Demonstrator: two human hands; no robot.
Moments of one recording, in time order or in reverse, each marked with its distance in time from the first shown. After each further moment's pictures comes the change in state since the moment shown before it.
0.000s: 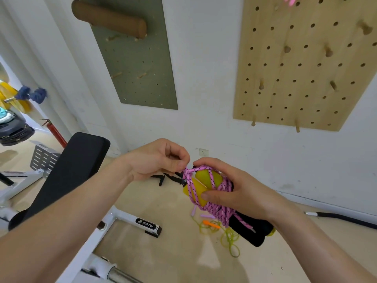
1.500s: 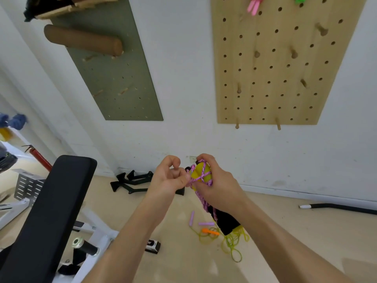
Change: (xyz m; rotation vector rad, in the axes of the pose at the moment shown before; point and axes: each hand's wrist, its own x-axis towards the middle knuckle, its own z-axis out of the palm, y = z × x) left_hand 0.029 -0.024 0.074 -0.254 0.458 0.235; right_hand 0.034 0.047 0.010 -0.132 0.417 0.184
